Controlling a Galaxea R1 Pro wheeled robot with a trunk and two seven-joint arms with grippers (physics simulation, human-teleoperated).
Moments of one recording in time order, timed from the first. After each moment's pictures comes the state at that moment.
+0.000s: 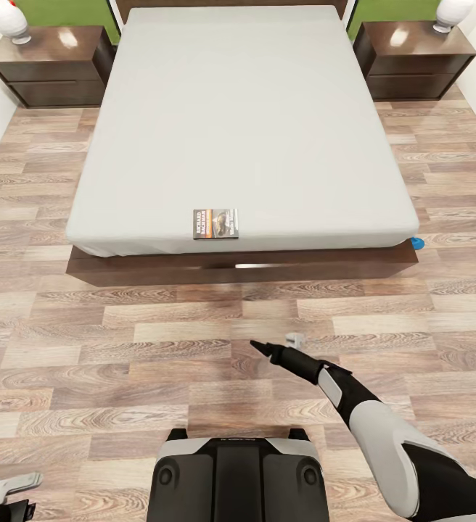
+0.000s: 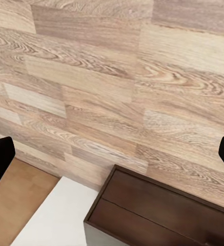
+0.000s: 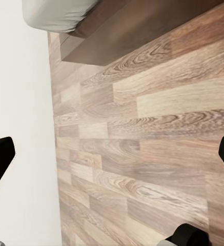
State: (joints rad) left arm -0.44 0.33 0.75 -0.34 -0.54 0.22 -0.12; right arm -0.90 0.05 -0.27 -0.28 -0.10 0.12 0.91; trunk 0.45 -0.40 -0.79
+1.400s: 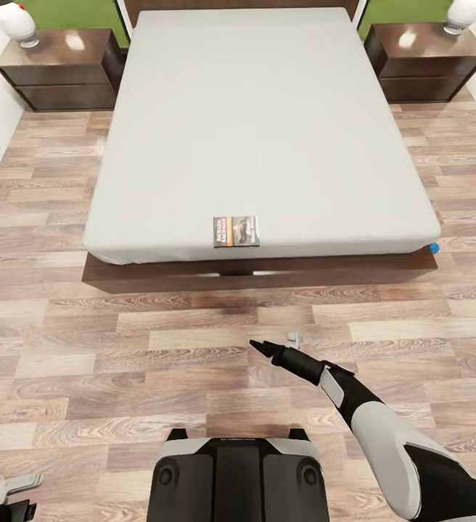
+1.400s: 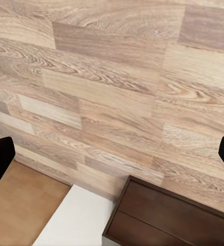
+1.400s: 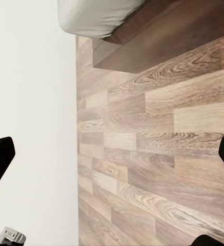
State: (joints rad) left arm -0.44 0.33 0.74 -0.34 -0.53 0.22 -0.12; right arm -0.89 0.04 -0.27 -0.28 -0.11 0.11 1.02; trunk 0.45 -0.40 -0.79
